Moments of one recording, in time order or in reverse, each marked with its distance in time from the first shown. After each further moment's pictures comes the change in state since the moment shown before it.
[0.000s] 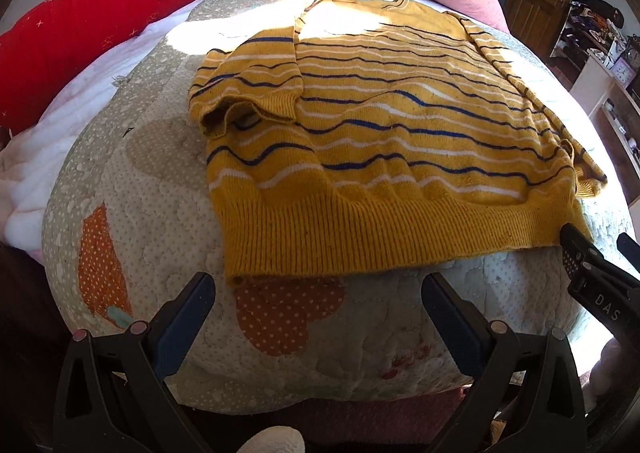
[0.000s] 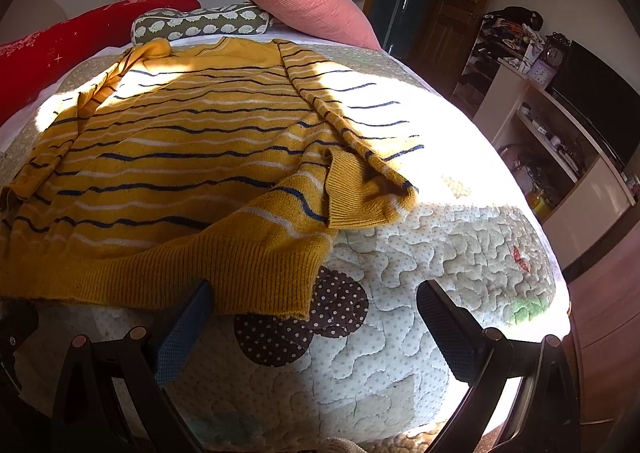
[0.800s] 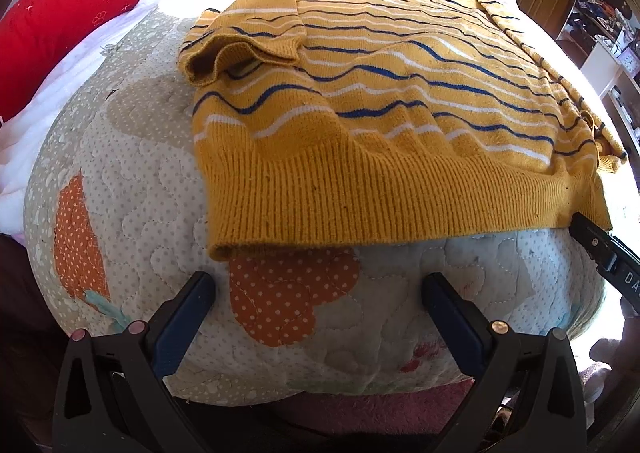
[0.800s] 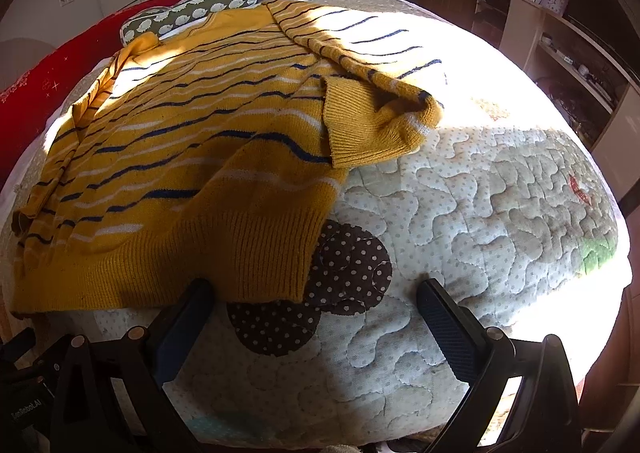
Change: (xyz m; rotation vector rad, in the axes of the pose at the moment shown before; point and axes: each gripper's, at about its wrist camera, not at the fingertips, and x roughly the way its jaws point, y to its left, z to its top) left arm 0.022 0.004 -0.010 0.005 0.084 0.003; right arm 0.034 -0.018 -0.014 0.136 0.122 0.169
